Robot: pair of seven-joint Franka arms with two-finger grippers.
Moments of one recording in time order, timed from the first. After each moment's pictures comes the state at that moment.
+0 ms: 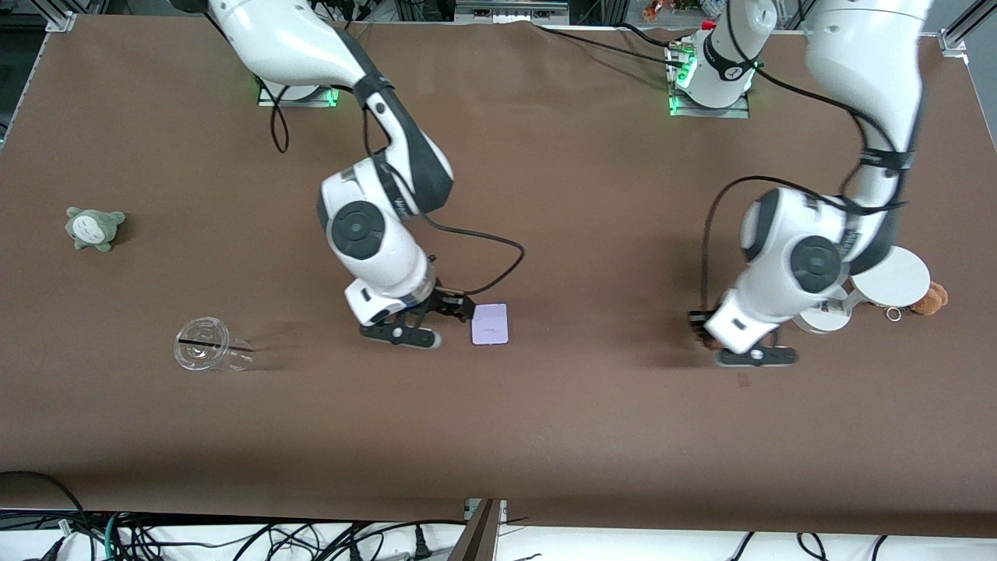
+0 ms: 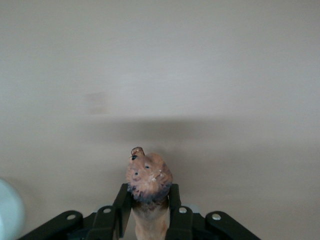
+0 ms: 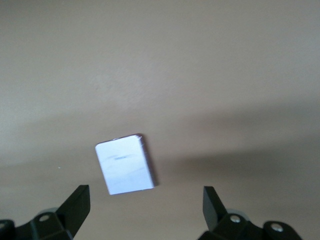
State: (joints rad) left arm -0.05 0.51 -0.06 -1.75 0.04 2.25 -0.13; right arm 0.67 0.76 -0.13 -1.30 0.22 2.19 0.67
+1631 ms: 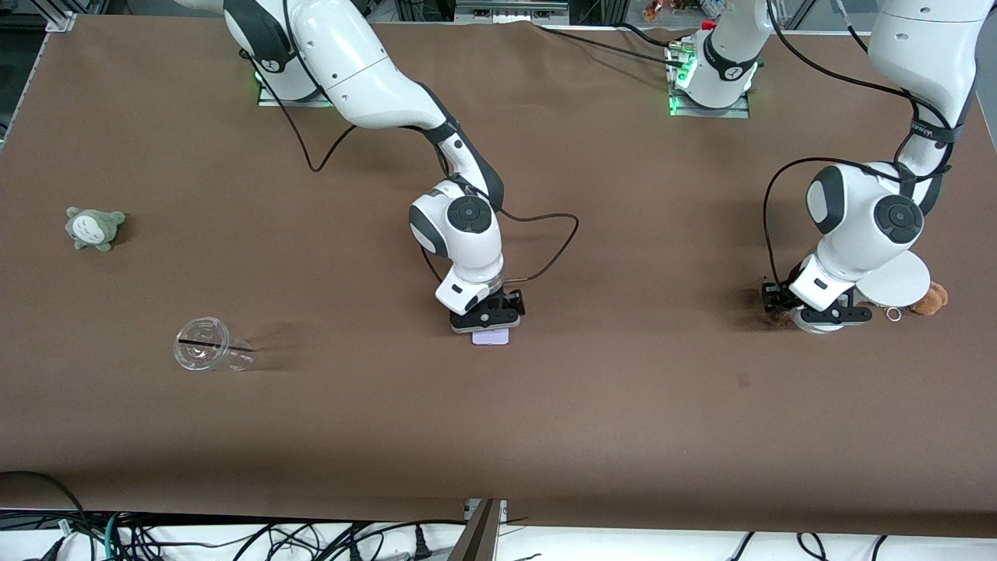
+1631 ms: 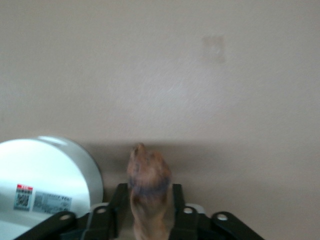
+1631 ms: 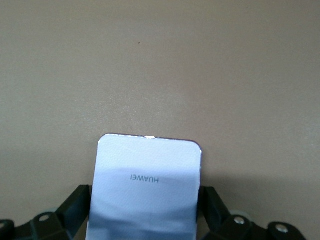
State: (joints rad) left arm 0.17 0.40 -0.09 -2.15 0.04 2.65 0.02; right arm 0.80 1.01 -0.13 -1.29 -0.08 2.56 0.70
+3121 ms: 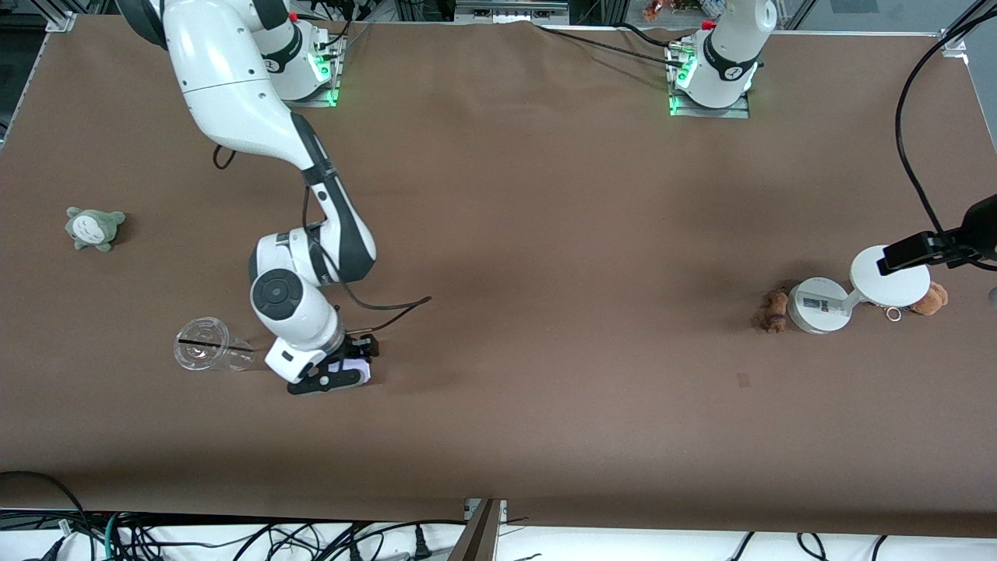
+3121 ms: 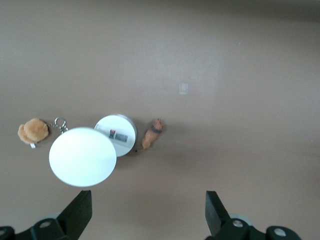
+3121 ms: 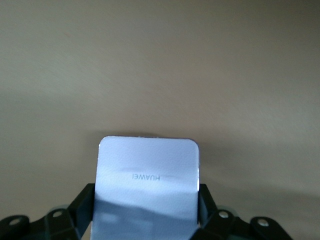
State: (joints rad) left arm 0.19 0.31 -0.15 -1.25 0.04 1.49 -0.10; right arm 0.43 0.83 -0.16 -1.46 0.08 2.38 0.08
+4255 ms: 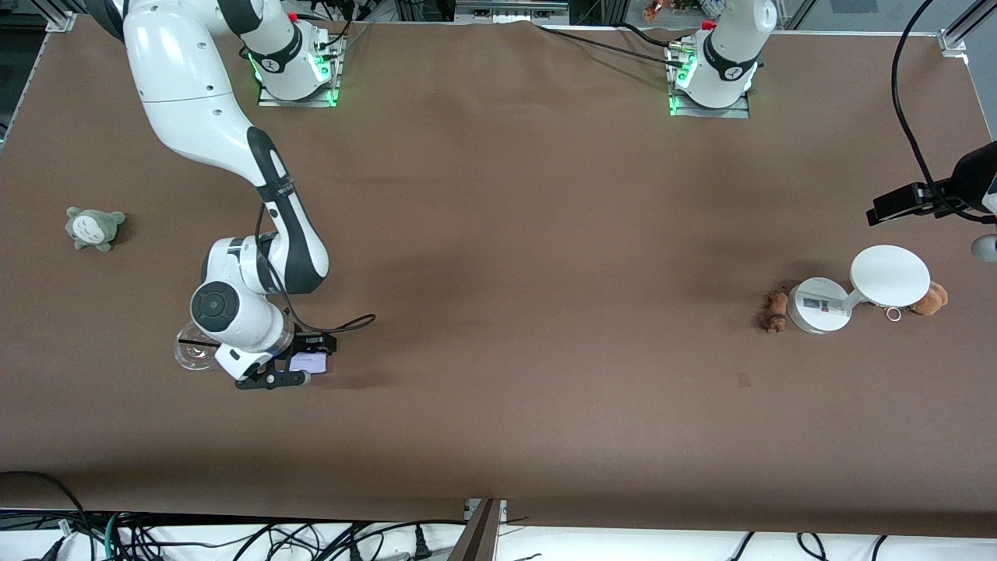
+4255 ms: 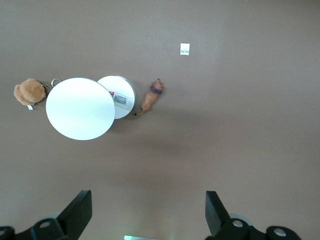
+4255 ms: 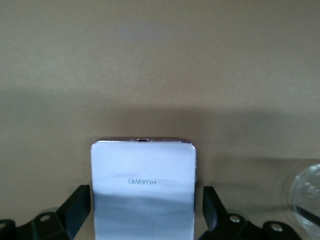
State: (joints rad) left arm 0.15 0.17 -0.09 -1.41 0.00 1.43 -0.10; right arm 0.32 0.79 -0.16 -1.55 0.15 2.36 0.02
